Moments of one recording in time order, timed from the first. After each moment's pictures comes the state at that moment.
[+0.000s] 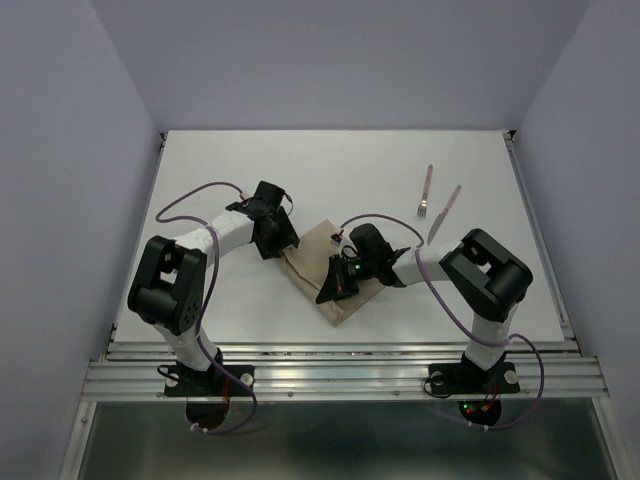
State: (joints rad) left arm -0.42 1.67 1.05 -0.50 0.00 -0.83; right arm 0.74 1.84 0.82 0.26 -0.73 0.83
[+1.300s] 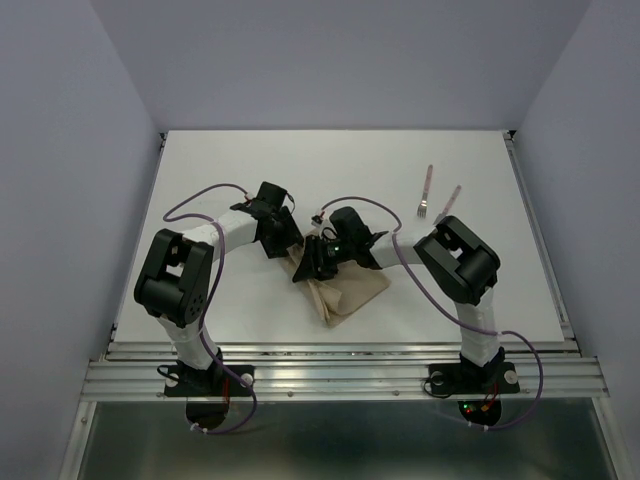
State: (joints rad) left arm -0.42 1.73 1.05 -0.41 0.06 -0.85; right arm 0.74 2.03 1.09 0.25 -0.72 0.81
